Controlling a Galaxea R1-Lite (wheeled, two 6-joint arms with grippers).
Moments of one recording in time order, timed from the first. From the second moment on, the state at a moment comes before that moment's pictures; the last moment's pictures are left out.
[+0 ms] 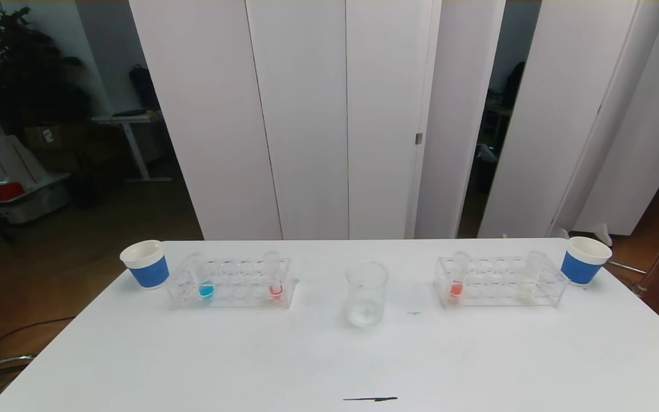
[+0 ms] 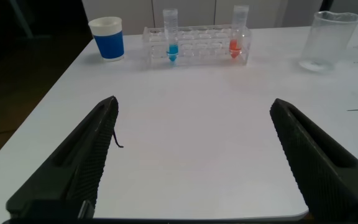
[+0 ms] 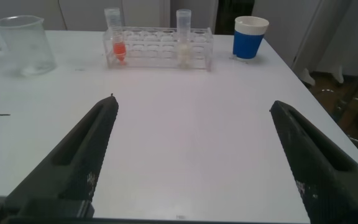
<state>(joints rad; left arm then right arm) 0.00 0.00 0.00 0.00 -0.02 0.02 0.00 0.00 -0.02 0.04 0.00 0.01</state>
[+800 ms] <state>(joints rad) 0.00 0.00 0.00 0.00 -0.02 0.02 0.02 0.43 -0.61 0.06 0.00 0.01</state>
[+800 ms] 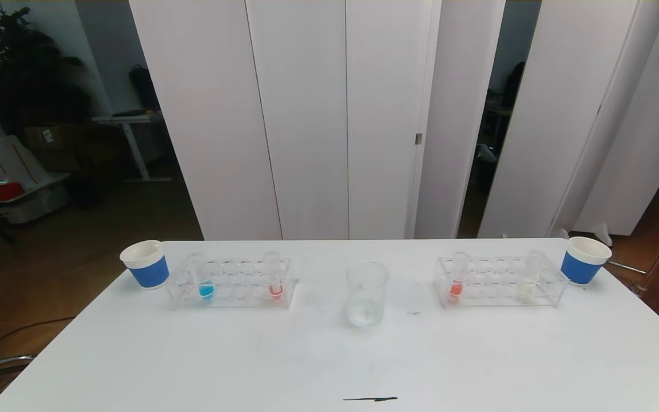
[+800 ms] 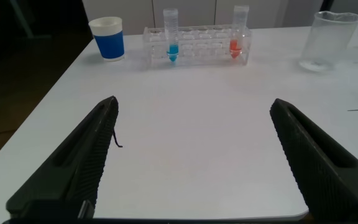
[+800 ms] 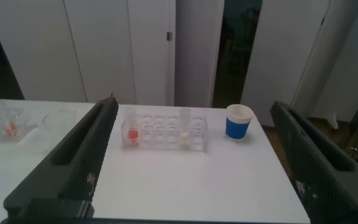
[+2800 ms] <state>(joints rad) 0.00 0.00 0.00 0.00 -0.02 0.02 0.27 1.86 -0.35 -1.22 -0.01 0.02</state>
